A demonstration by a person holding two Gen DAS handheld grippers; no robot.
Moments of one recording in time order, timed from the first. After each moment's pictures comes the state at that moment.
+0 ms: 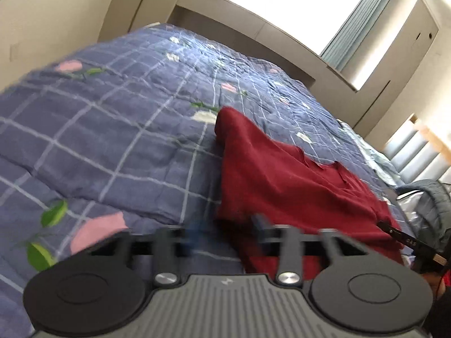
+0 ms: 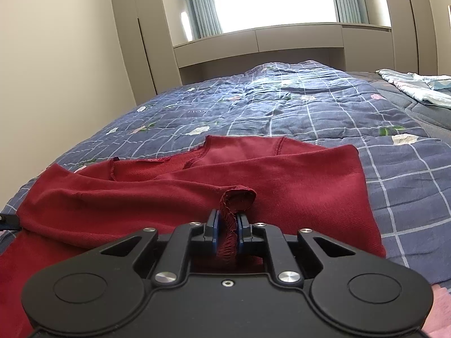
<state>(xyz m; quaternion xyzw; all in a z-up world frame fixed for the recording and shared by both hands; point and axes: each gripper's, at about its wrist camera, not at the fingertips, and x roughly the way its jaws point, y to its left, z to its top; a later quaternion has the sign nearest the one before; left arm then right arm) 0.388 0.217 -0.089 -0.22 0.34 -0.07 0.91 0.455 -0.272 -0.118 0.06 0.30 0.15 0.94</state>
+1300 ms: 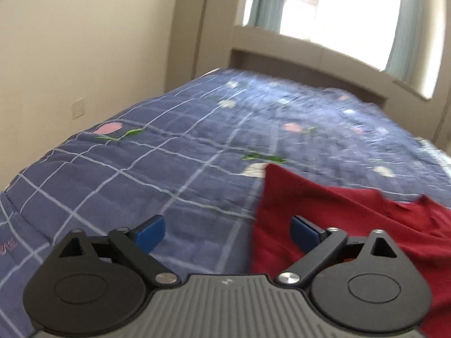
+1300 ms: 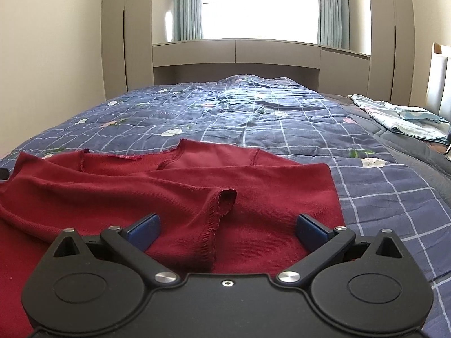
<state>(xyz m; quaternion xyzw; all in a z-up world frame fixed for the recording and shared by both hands) 0.430 0.172 -0.086 -0.12 0.29 0.11 0.94 0.450 -0.253 -0.119 -0.02 0.27 0.07 0.96</state>
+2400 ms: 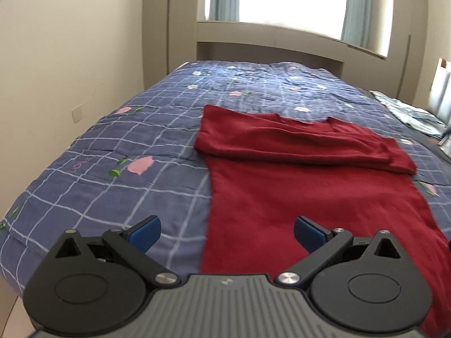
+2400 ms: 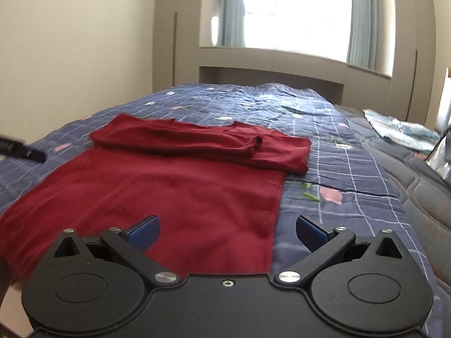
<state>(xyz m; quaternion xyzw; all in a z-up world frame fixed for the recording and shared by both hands) 0.200 0.055 -0.016 -0.05 0.33 0.07 0.94 0.180 -0.281 -0.062 -0.08 0.26 0.16 0.95</state>
